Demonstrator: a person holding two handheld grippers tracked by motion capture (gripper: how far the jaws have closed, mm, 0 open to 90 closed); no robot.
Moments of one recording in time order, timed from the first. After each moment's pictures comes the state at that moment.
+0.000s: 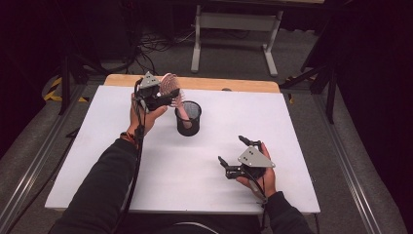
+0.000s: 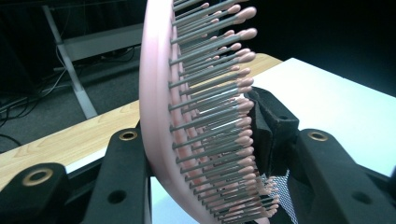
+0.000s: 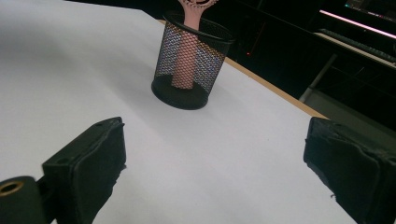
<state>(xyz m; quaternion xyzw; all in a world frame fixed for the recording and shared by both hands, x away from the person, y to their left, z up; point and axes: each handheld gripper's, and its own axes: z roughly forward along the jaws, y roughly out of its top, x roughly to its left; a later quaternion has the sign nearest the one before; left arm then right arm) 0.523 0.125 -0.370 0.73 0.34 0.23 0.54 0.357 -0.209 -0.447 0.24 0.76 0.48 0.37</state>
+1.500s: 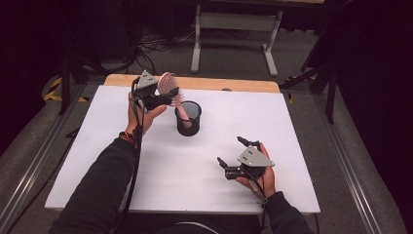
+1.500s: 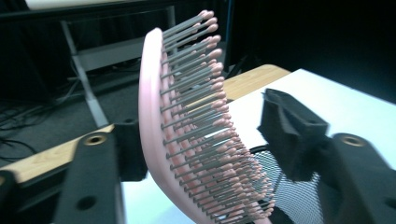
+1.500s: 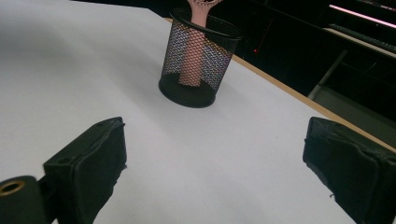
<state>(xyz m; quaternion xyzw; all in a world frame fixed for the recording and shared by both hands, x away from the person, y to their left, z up) 0.516 0.128 -0.361 0.72 0.34 0.26 0.54 0.358 -0.208 -0.448 0.23 0.77 0.48 0.36</state>
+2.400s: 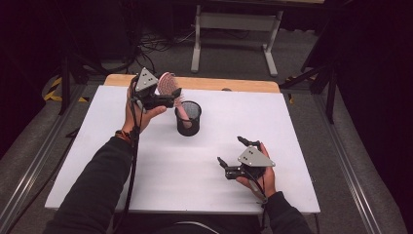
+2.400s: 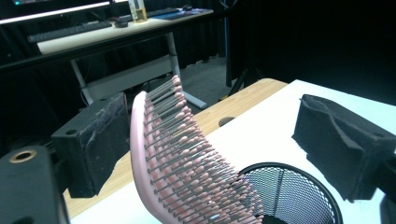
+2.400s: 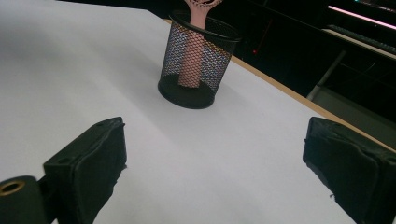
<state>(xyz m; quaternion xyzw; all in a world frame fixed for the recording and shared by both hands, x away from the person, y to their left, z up) 0.501 0.127 -0.344 0.72 0.29 0.30 0.56 0.358 -0.209 -0.447 0.24 0.77 0.48 0.36</state>
